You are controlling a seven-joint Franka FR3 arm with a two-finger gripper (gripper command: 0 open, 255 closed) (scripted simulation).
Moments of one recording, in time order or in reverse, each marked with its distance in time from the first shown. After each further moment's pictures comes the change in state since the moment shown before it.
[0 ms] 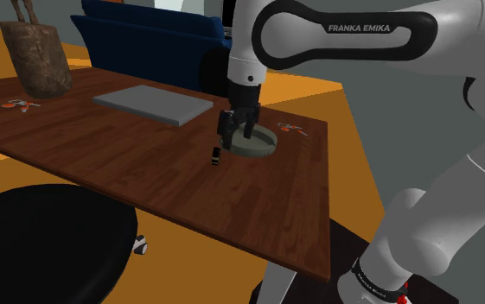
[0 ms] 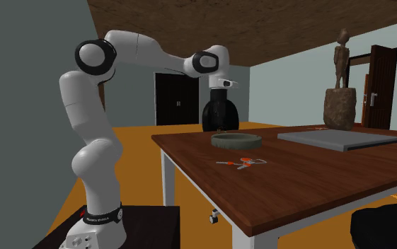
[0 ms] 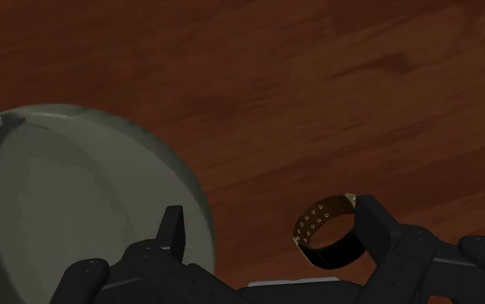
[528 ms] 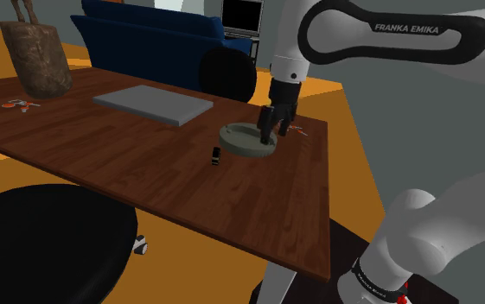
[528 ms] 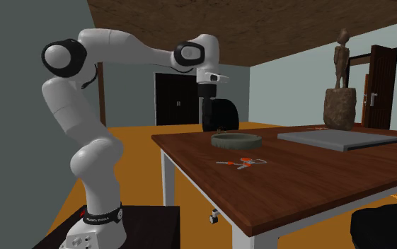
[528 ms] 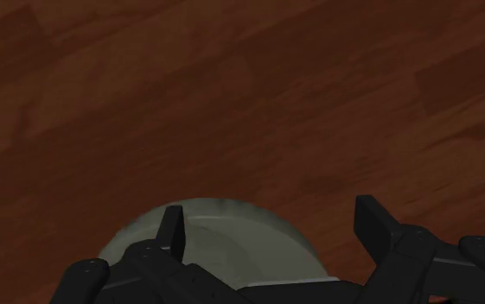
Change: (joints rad) arm -0.049 -0.238 -0.112 -0.186 0.020 -0.069 -0.067
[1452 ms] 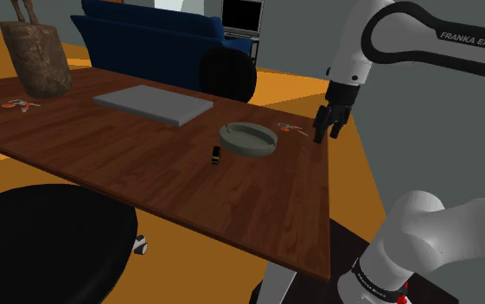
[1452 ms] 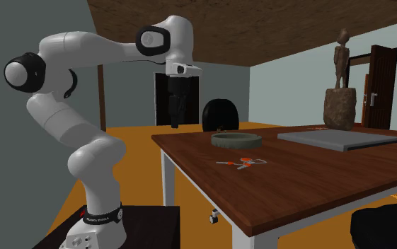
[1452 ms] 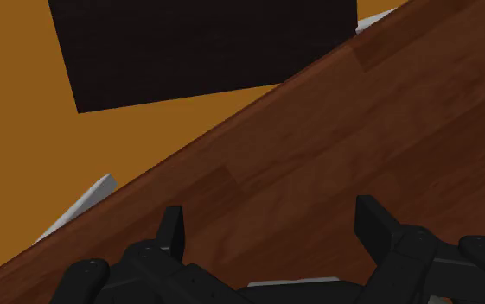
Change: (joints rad) arm -0.100 -0.324 -0.178 -0.192 -0.071 -0.163 -0.088
